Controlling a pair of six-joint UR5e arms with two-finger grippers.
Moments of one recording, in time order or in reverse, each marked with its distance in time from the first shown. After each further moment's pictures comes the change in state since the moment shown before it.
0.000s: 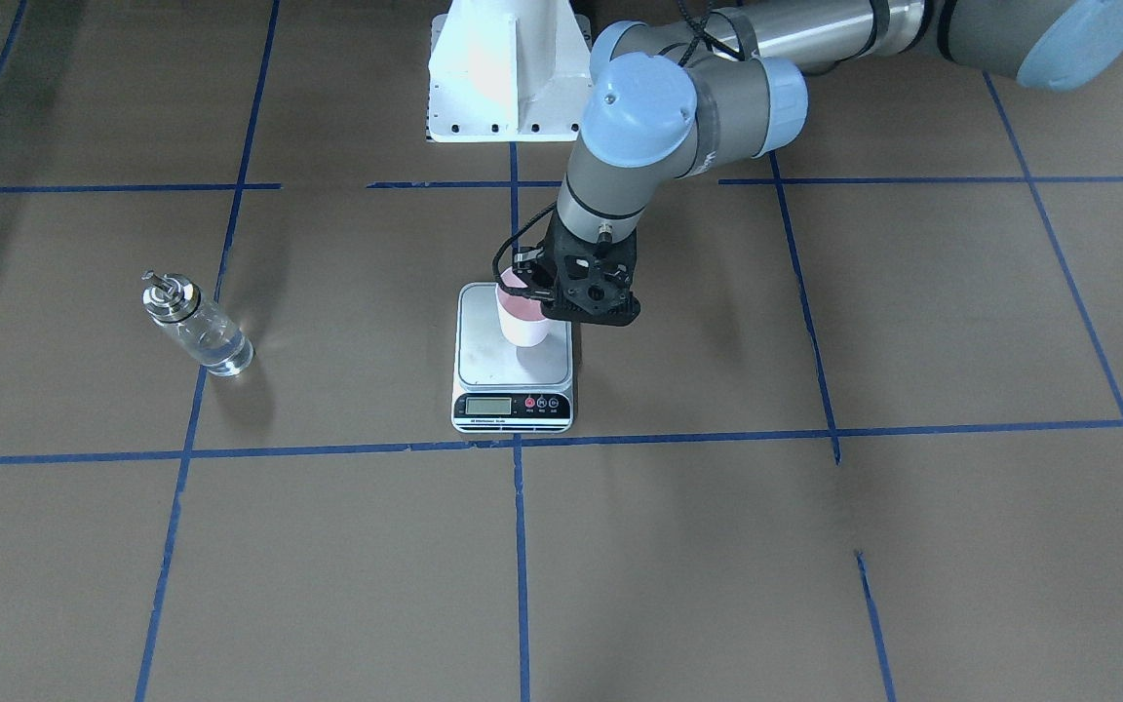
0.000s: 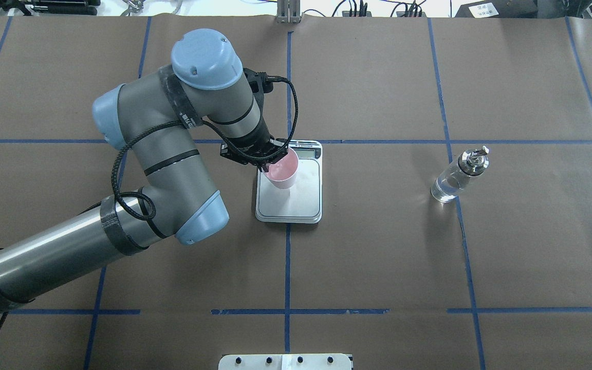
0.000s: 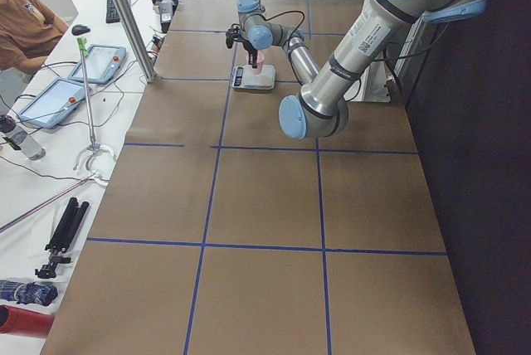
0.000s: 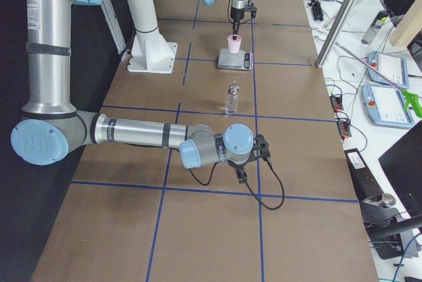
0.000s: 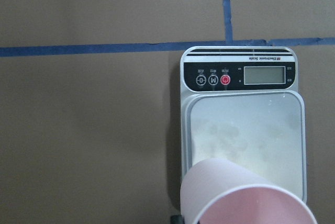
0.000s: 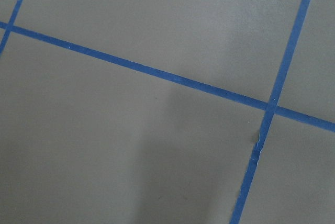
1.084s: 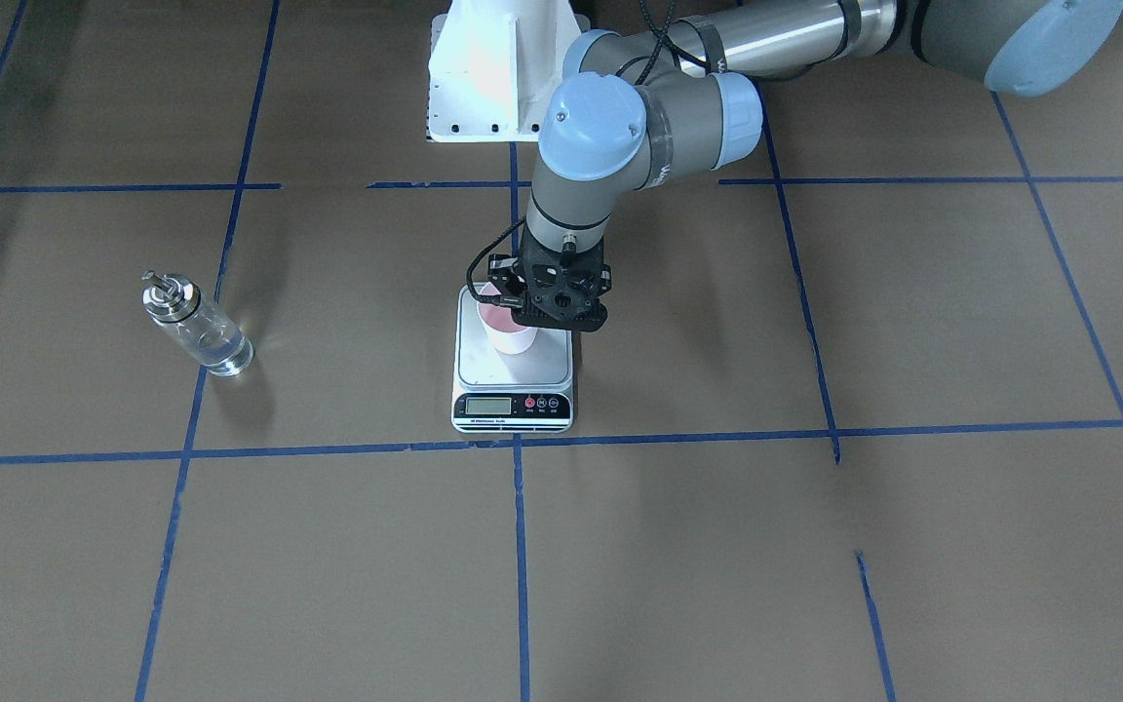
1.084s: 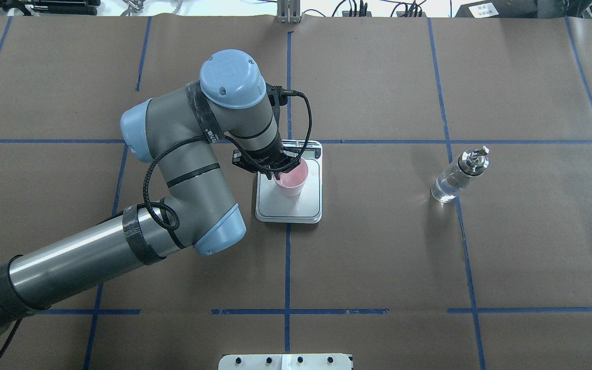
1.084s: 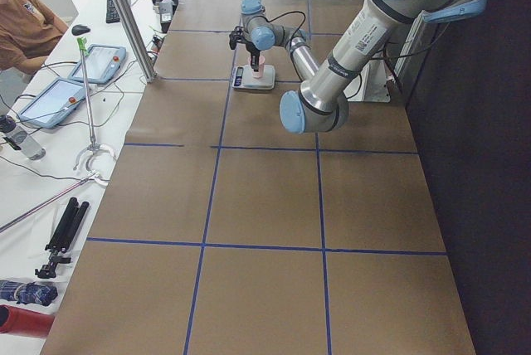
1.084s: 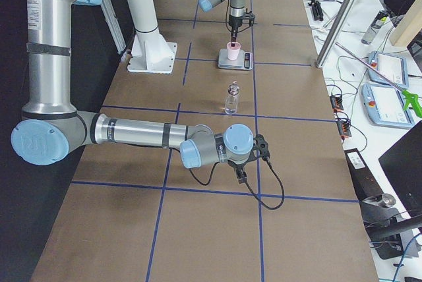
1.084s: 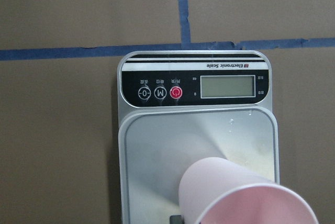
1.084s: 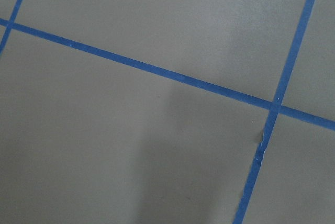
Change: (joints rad) left arm 0.037 -0.021 0.041 -0.011 0.049 -0.002; right arm -0.005 0.000 0.002 0.000 0.000 0.001
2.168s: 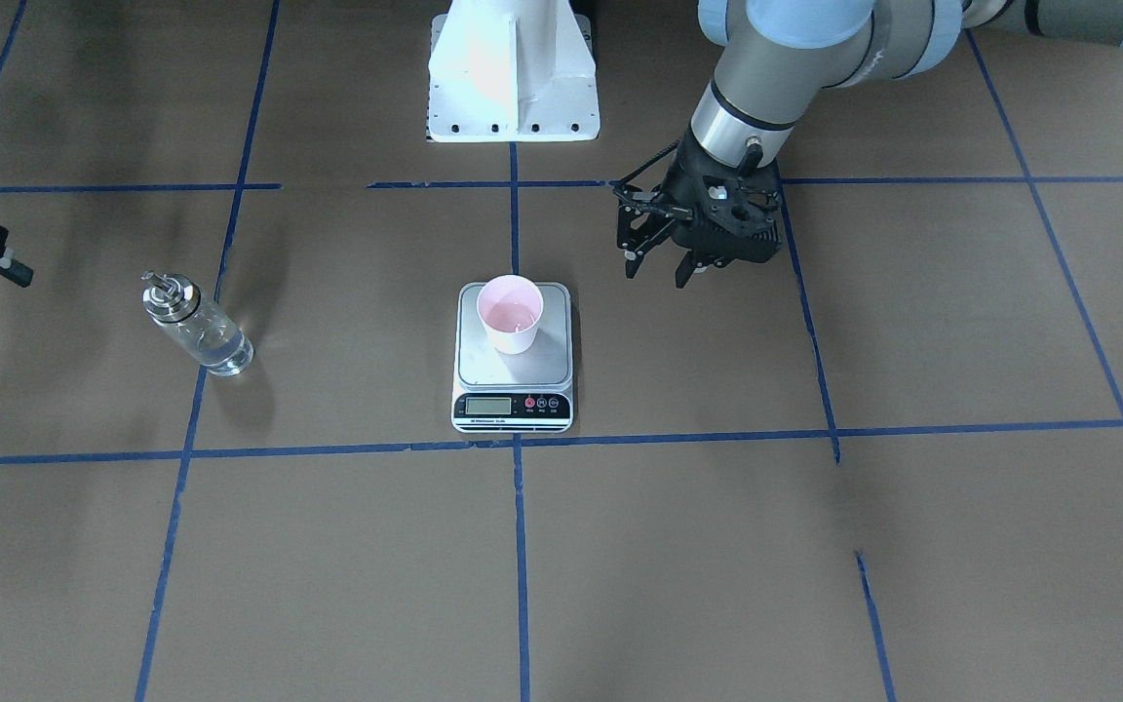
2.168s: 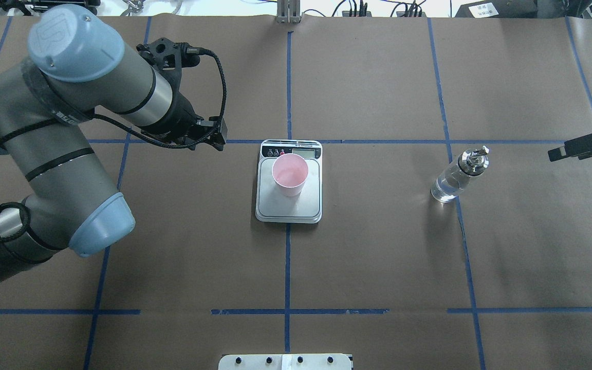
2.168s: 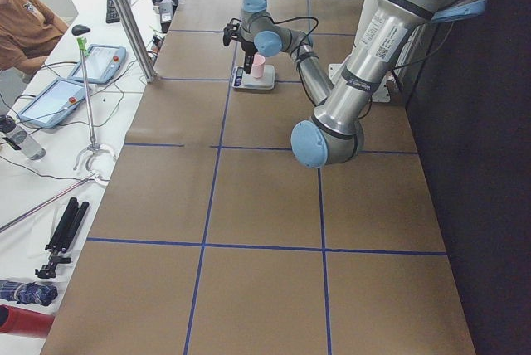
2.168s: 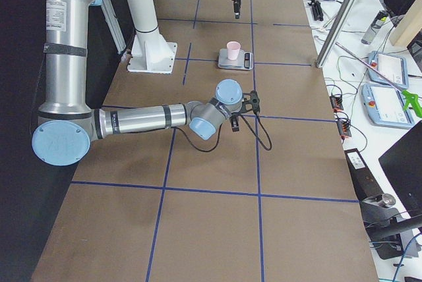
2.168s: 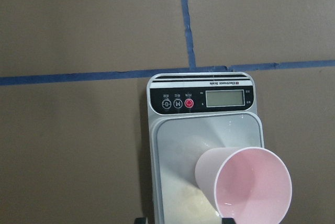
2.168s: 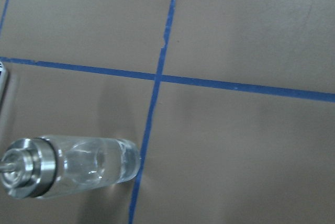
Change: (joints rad) left arm -0.150 0.280 -0.390 0.006 -0.009 0.090; right arm -0.329 -0.019 0.179 0.514 -0.041 0.875
